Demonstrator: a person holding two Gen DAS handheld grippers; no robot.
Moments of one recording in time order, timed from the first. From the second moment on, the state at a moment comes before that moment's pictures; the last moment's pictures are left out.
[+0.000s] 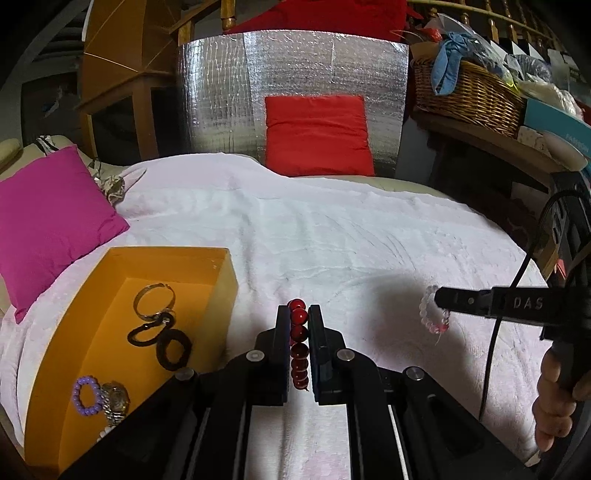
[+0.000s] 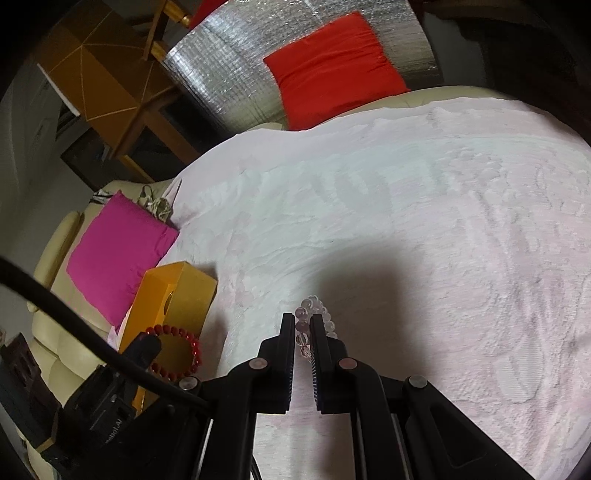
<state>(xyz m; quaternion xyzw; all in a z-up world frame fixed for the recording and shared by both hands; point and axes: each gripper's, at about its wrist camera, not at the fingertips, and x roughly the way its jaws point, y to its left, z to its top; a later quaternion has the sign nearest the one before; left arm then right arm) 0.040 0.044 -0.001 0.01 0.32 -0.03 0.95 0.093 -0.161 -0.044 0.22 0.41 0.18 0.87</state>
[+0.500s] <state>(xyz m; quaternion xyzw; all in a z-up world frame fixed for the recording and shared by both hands) 0.029 0.072 0.011 0.00 0.29 -0.01 0.96 0.086 -0.111 -0.042 0.18 0.41 0.22 0.87</state>
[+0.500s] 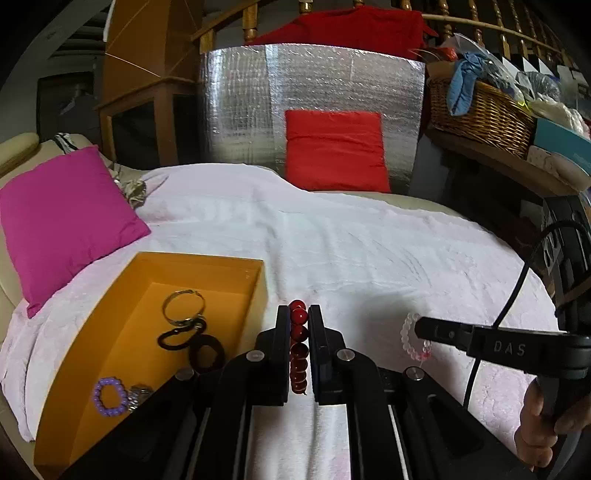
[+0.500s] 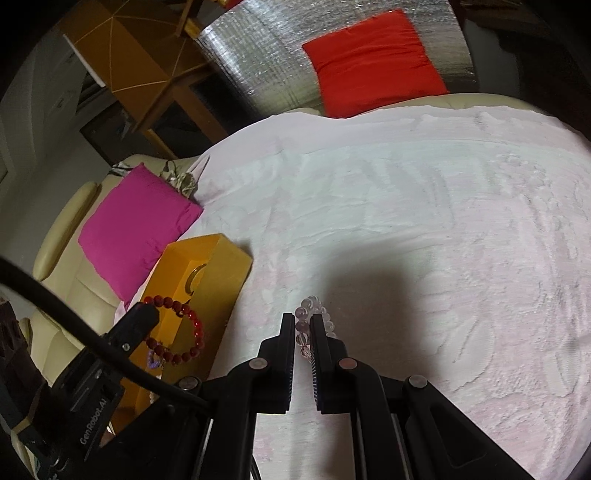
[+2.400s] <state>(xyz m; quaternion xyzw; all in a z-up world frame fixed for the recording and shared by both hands) -0.050 0.243 -0.003 -0.07 0.30 0.26 0.92 0.041 0.071 -0.003 0.11 0.35 0.42 0.83</state>
